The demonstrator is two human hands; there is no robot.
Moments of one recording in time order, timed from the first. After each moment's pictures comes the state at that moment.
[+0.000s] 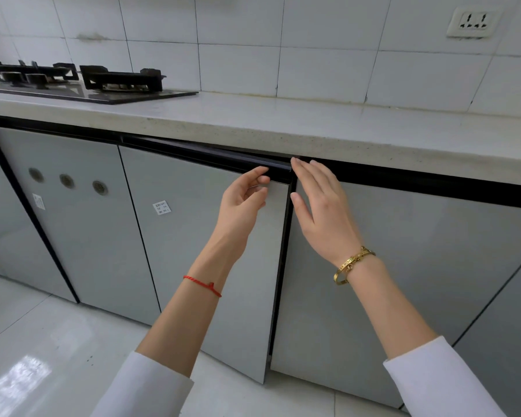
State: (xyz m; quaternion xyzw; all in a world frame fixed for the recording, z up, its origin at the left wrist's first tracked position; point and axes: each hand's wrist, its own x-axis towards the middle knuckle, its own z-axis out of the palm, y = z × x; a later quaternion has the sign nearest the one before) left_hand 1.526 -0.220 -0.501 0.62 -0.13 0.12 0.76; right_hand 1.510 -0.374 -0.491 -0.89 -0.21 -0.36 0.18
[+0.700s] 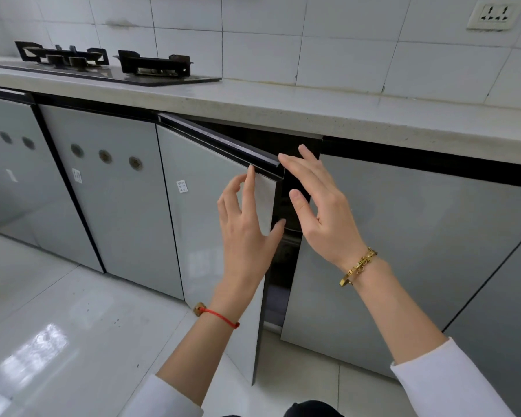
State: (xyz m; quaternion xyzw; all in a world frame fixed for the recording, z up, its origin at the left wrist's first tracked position) left_hand 1.440 -0.196 -0.559 0.81 -0.09 0.42 0.39; right_hand 1.430 -0.326 -0.495 -0.83 -0.32 -0.32 0.33
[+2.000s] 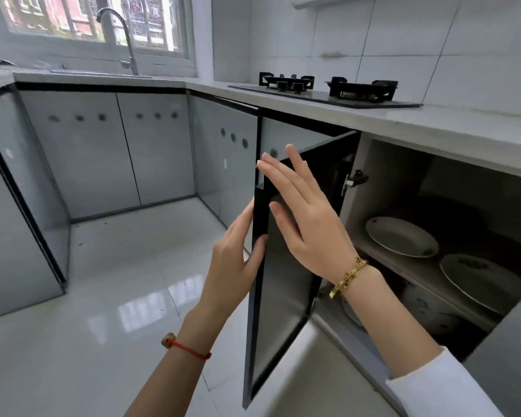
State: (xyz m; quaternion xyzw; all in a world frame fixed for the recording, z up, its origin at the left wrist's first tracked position) left_hand 1.322 0.026 -0.575 0.80 0.02 0.50 0.33; right_hand 1.415 -0.085 -0.502 -0.67 -0.61 -0.28 0.32
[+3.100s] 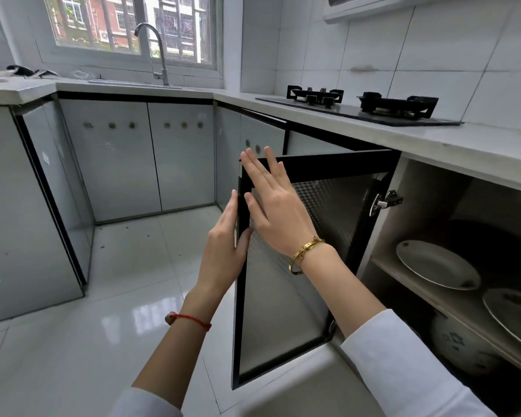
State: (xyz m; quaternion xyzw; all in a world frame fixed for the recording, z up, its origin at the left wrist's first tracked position) left_hand 1.343 0.119 -0.575 0.82 0.15 0.48 0.29; right_hand 1.430 0.037 -0.498 -0.70 -0.60 -0.24 0.30
